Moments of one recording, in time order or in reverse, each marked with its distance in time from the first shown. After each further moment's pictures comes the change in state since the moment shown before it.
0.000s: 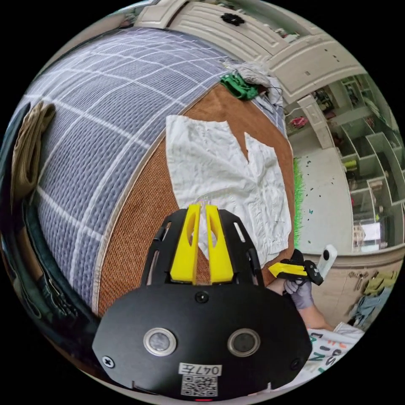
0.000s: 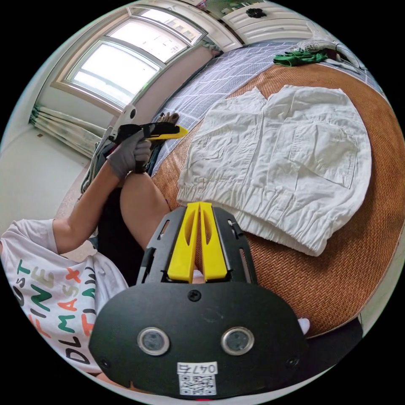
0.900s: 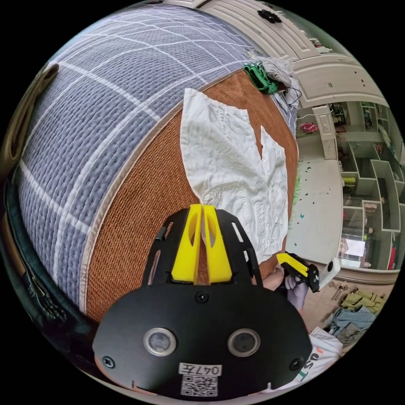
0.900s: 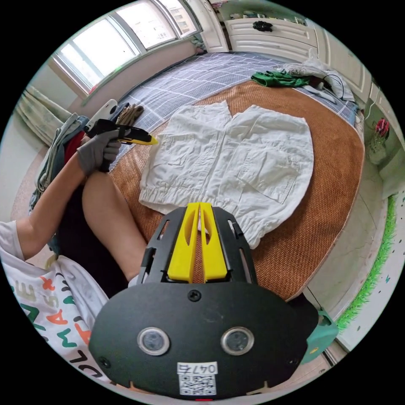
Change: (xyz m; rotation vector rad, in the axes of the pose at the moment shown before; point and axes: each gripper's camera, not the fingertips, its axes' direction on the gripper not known) left arm -0.006 -0.022 0.085 -0.137 0.065 -0.047; right arm -0.127 -0.115 -0.114 -0.040 0.403 -0.036
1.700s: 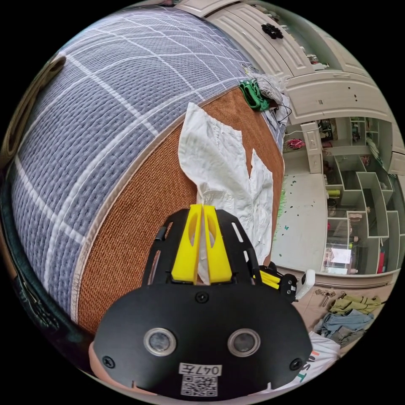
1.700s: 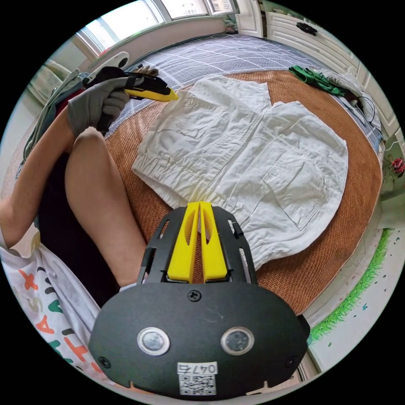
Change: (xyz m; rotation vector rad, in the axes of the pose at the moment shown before) left arm -0.030 0.004 0.017 0.070 0.155 -0.060; right arm -0.092 -0.146 -0.058 -0.162 0.063 -0.162
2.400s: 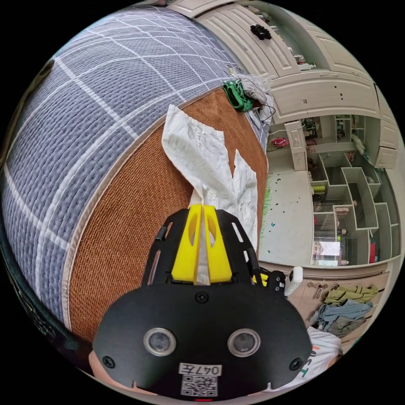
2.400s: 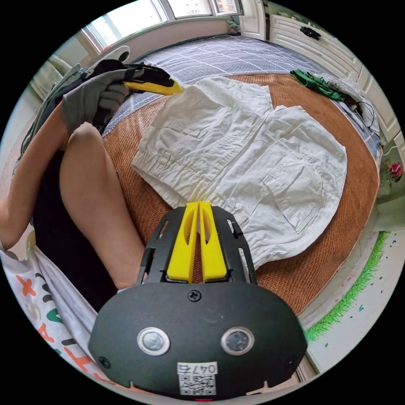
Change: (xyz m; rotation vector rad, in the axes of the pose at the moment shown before) left arm 0.004 0.023 -0.009 0.021 0.071 0.041; right arm 0.004 -0.041 -0.070 0.003 0.036 -0.018
